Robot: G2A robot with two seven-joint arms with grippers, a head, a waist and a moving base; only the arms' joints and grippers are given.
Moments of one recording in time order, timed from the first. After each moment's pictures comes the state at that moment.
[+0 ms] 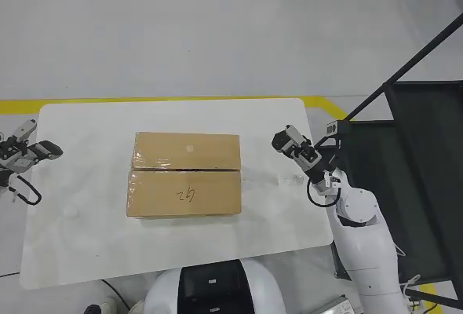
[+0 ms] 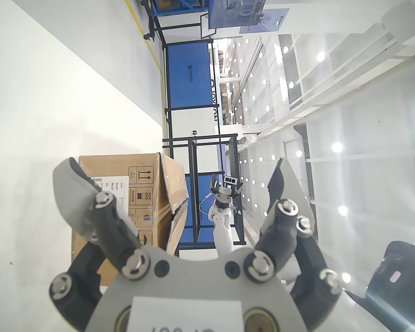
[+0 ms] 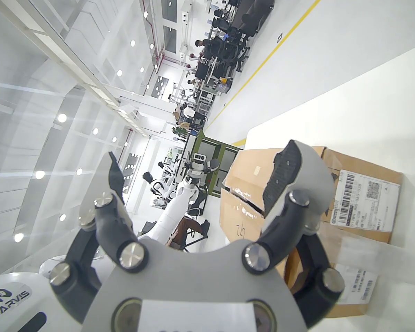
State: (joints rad) left arm 1.05 -0.80 -1.47 -0.97 -0.71 -0.39 -1.06; right arm -1.47 -1.31 1.59 -1.69 0.20 -0.39 0.65
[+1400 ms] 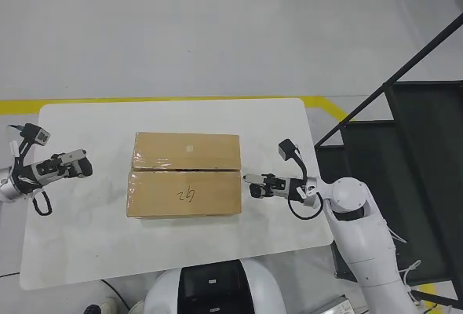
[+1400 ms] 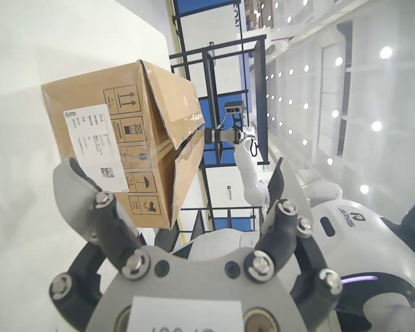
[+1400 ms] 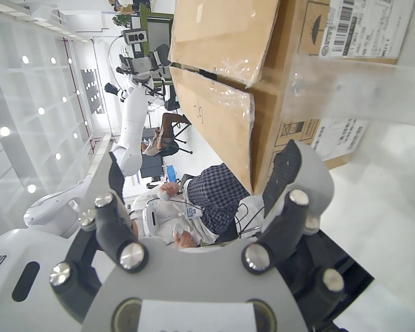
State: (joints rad) left arm 1.01 -0.80 -1.37 -1.08 -0.58 -0.43 -1.39; right arm -1.41 -1.24 1.49 -1.64 0.07 -0.08 1.16
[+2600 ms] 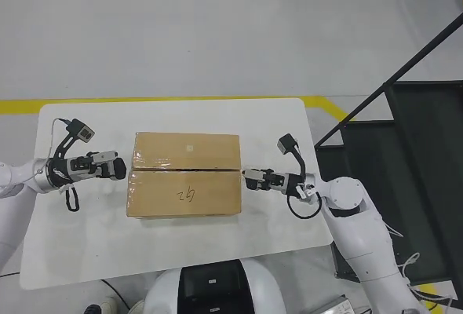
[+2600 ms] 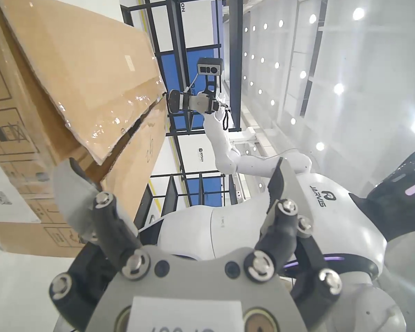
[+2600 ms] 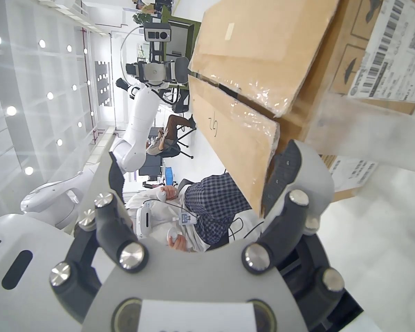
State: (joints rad) left arm 0.91 -0.85 -1.17 -1.10 -0.73 -0.37 -1.45; right arm -1.35 -1.21 1.42 -1.55 0.15 -0.27 1.07
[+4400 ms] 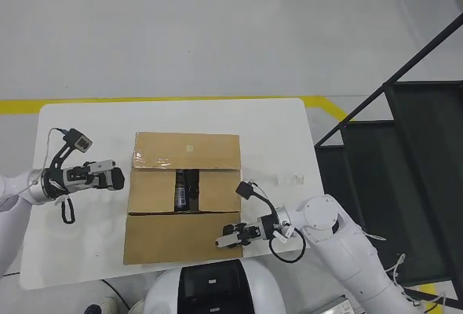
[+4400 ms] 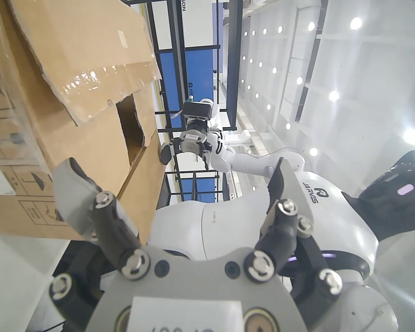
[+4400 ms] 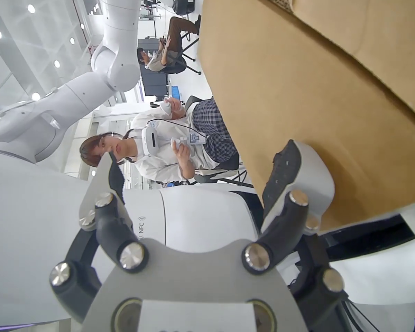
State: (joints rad) left arm 1.06 -0.82 -1.27 -1.26 -0.67 -0.29 -1.41; right arm -1.42 -1.16 1.18 -1.70 0.14 -0.22 1.28
